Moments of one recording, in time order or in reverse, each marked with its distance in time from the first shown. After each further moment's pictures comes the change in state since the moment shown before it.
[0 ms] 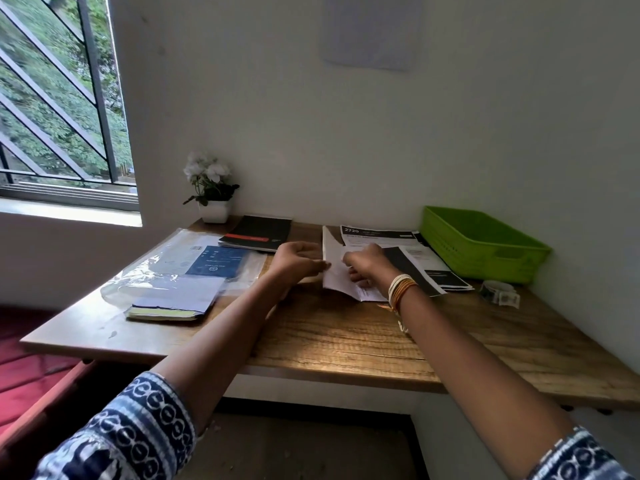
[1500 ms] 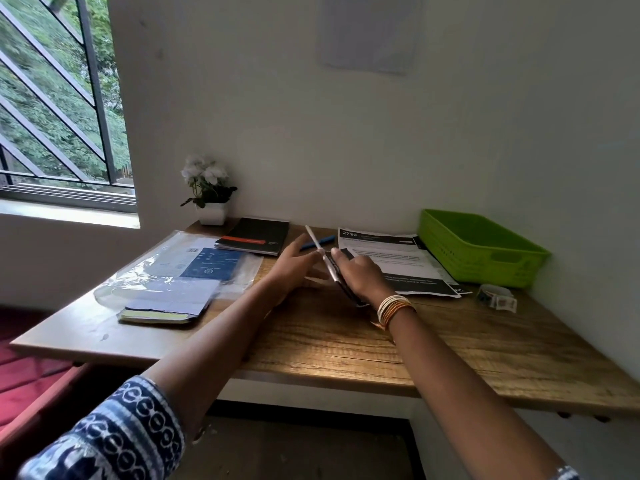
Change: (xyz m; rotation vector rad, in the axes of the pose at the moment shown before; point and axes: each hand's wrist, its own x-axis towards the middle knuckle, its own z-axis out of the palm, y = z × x) left_hand -0.013 0.009 0.007 -0.228 -0.118 -0.004; right_hand -0.017 0.009 0.008 -0.151 0.062 -0.154
